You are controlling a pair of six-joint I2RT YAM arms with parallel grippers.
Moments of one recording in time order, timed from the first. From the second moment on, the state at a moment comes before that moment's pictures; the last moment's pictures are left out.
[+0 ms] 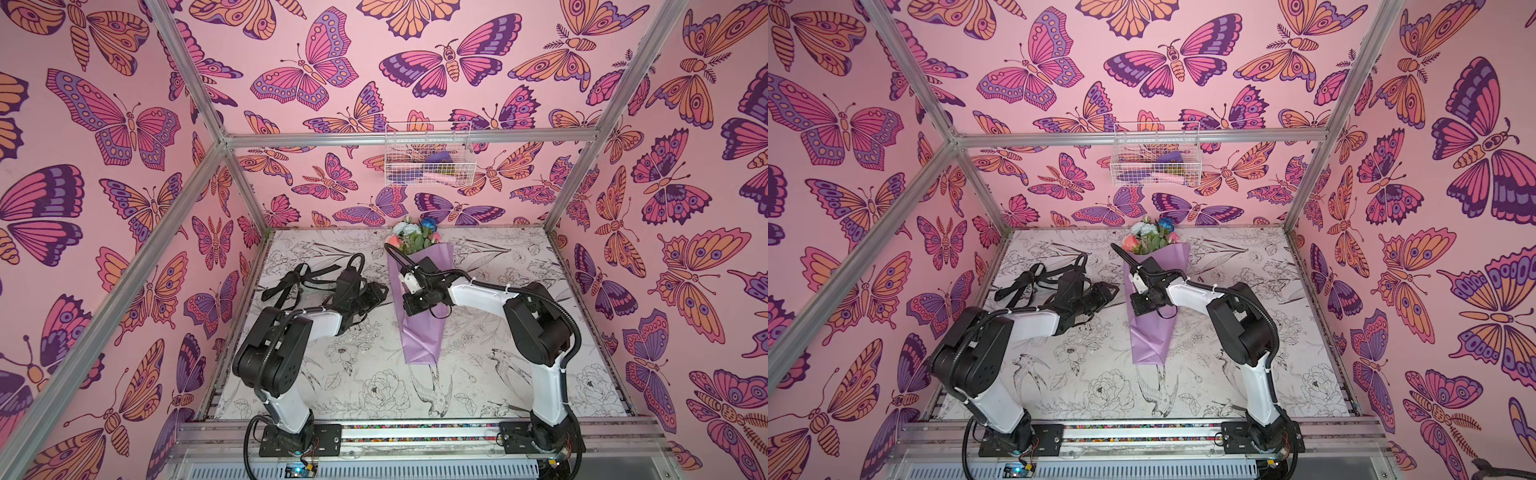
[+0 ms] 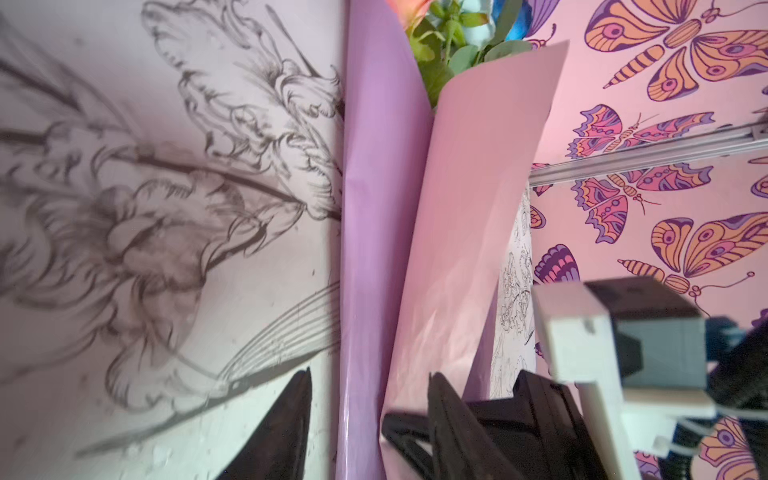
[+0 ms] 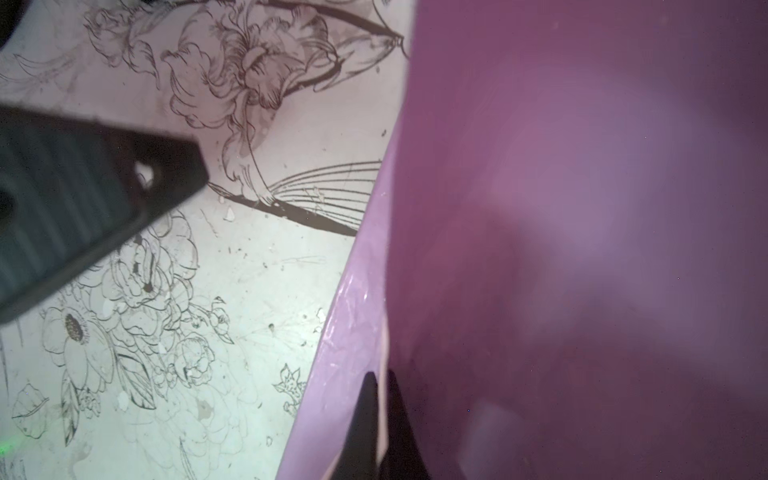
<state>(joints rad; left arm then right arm) -0.35 1.77 0.80 0.40 0.33 -0.93 0.67 2.05 1.39 -0.38 -0.23 0.25</state>
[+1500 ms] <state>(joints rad) -0.34 2.08 1.23 0.38 0.39 -0.87 0.67 2.05 1.40 -0.38 -0.24 0.21</state>
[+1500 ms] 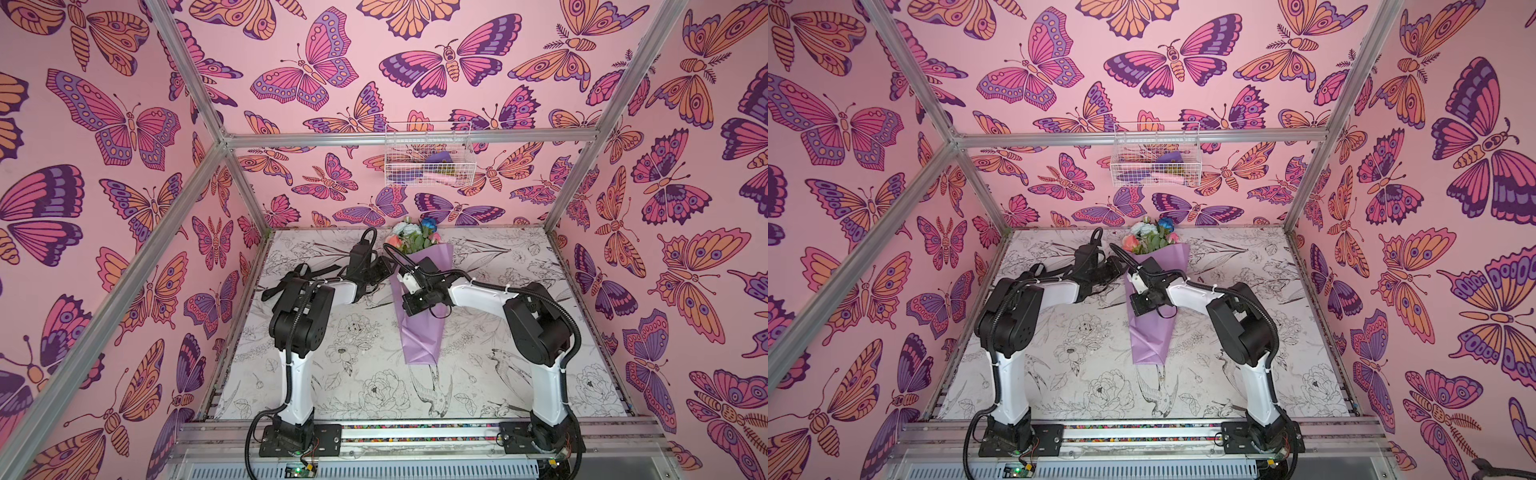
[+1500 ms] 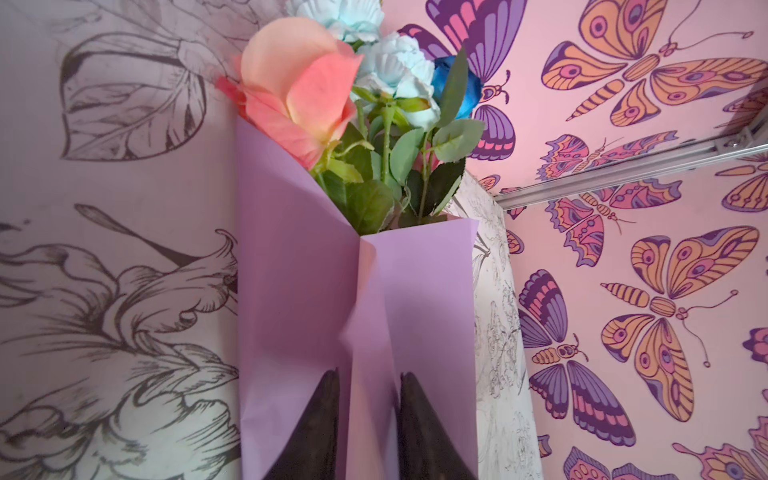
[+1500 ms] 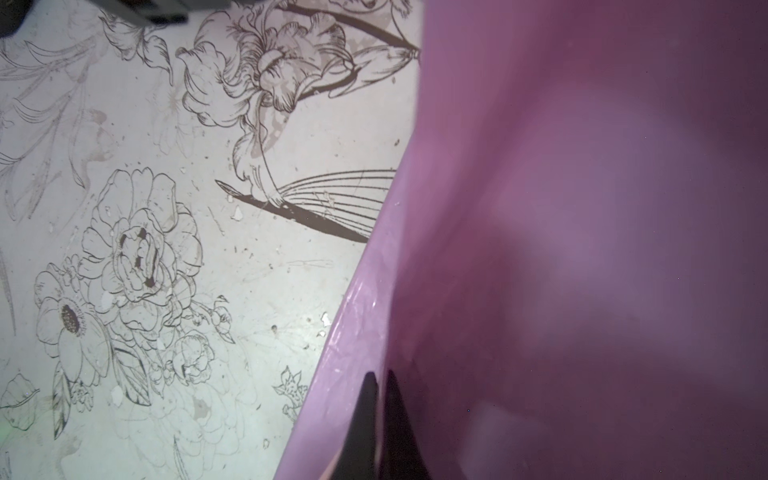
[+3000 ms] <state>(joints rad) -0.33 2.16 1.33 0.36 0.50 -0.83 0.67 1.72 1.13 -0.41 -0.36 0.48</state>
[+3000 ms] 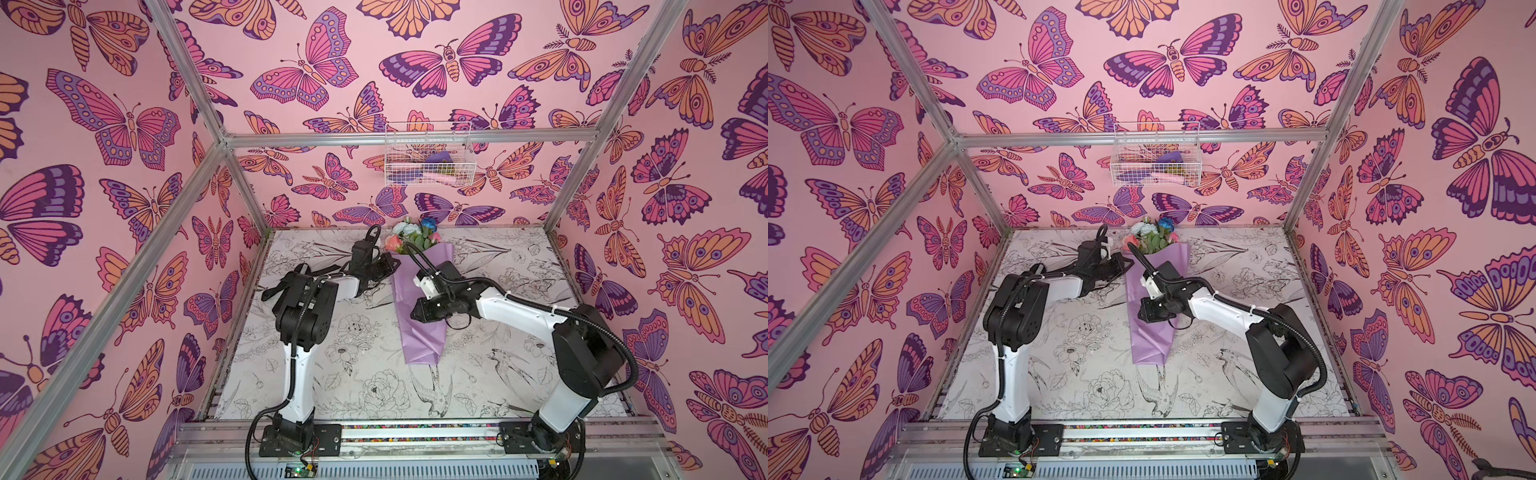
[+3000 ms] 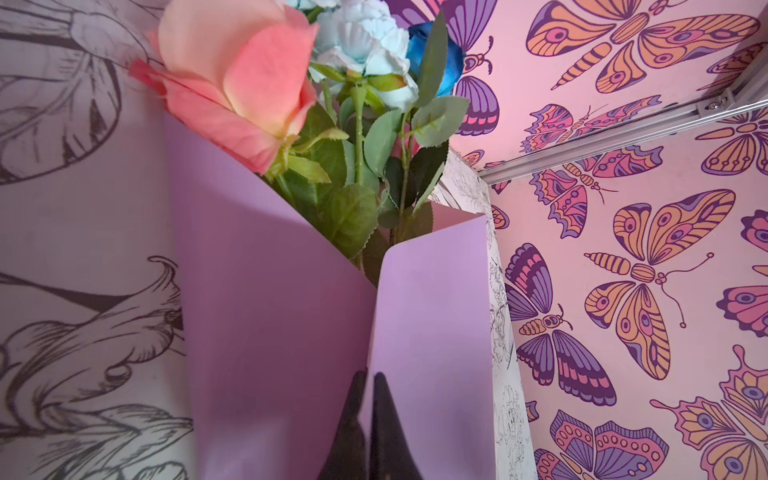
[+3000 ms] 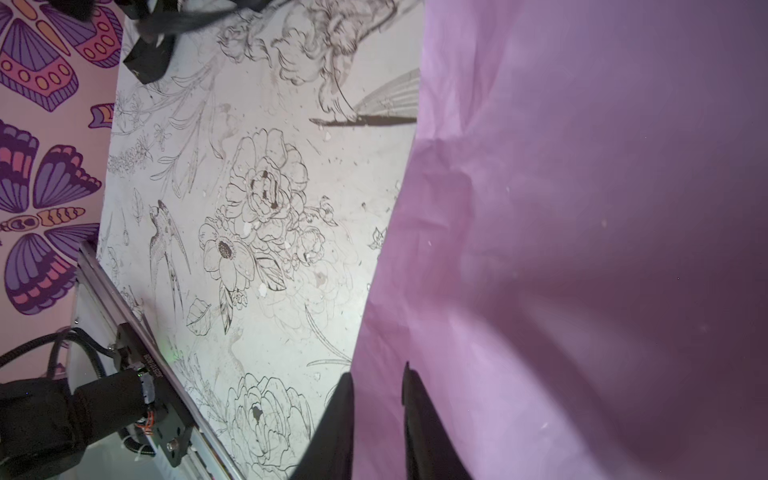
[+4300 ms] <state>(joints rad) -0.33 2.24 1.38 0.34 0.51 -0.79 1.09 1.21 0.75 -0.61 0.32 0.81</state>
